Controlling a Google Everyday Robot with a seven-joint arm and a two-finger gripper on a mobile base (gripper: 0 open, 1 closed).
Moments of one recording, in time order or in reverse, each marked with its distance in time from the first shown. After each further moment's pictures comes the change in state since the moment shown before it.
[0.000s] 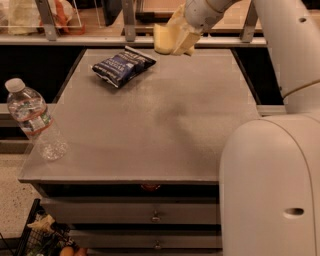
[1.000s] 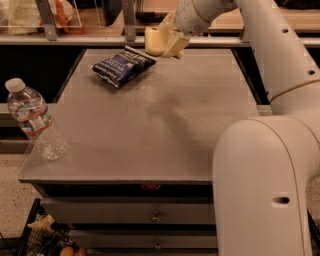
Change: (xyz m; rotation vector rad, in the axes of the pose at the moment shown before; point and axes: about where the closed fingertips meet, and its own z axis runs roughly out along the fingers) arm -0.001 -0.014 0.034 0.039 -0.070 0.003
